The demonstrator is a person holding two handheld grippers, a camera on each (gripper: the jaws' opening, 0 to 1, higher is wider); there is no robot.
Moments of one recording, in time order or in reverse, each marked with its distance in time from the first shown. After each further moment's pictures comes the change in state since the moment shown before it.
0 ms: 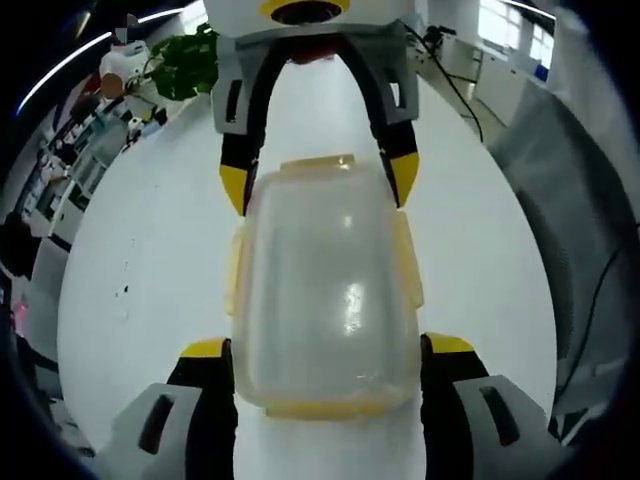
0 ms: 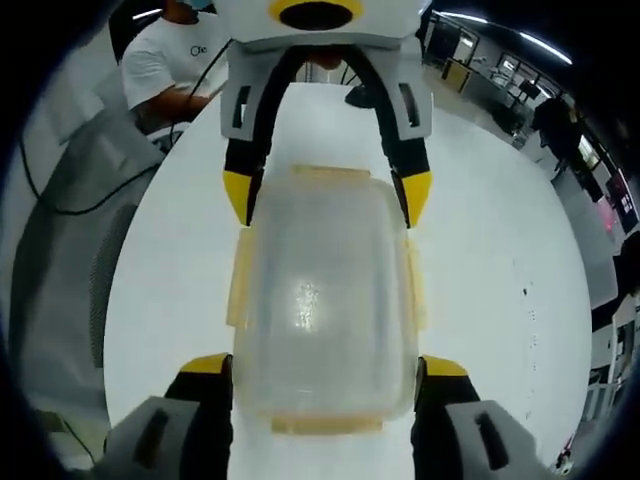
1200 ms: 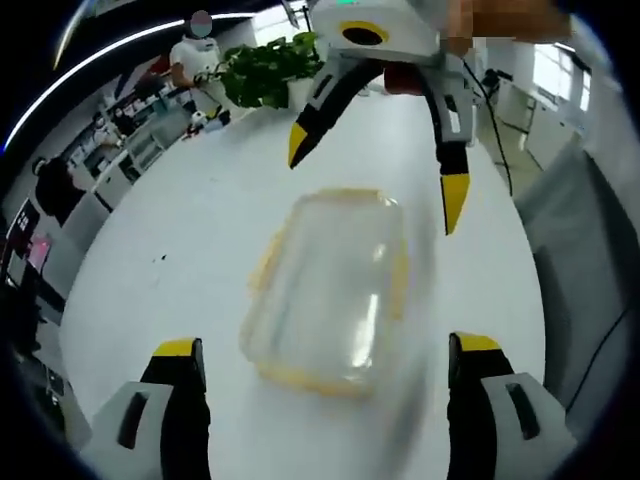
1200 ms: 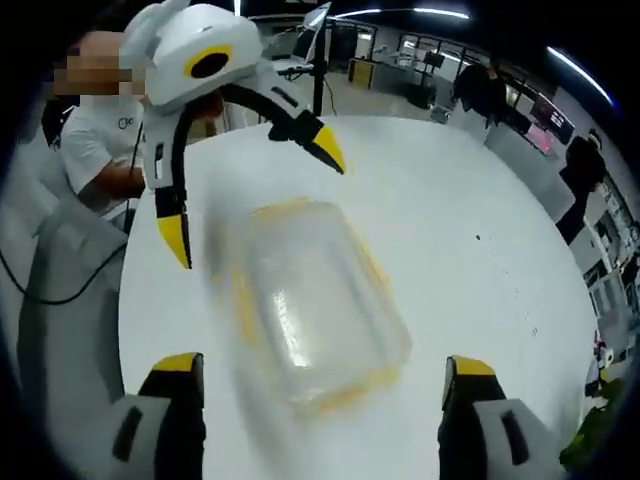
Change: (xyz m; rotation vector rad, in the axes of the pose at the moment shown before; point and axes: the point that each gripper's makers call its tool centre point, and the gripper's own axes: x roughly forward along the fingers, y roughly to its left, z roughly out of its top) left arm -0.038 -0.010 -0.001 -0.252 -0.144 0.190; right arm -0.035 0.010 0.001 0.408 -0.165 -0.174
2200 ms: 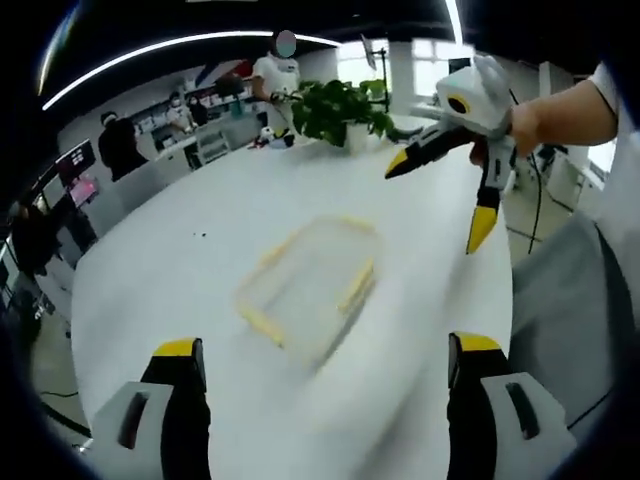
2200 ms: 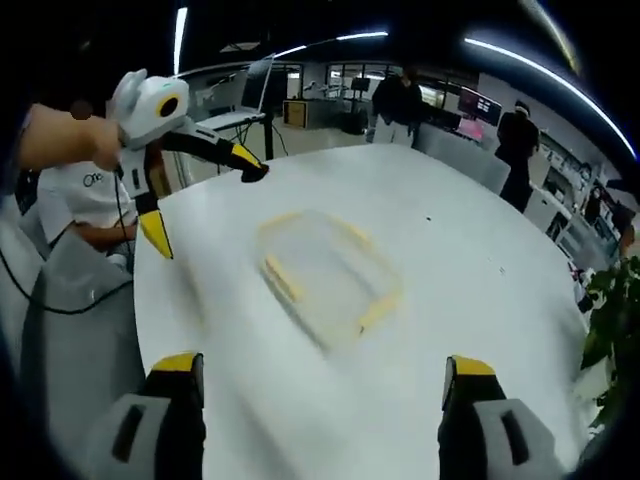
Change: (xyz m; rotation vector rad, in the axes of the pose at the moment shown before) left arm -0.059 -0.051 -0.008 -0.257 -0.172 0.167; right arm -0.059 0.049 -0.047 0.194 -0.199 -0.164
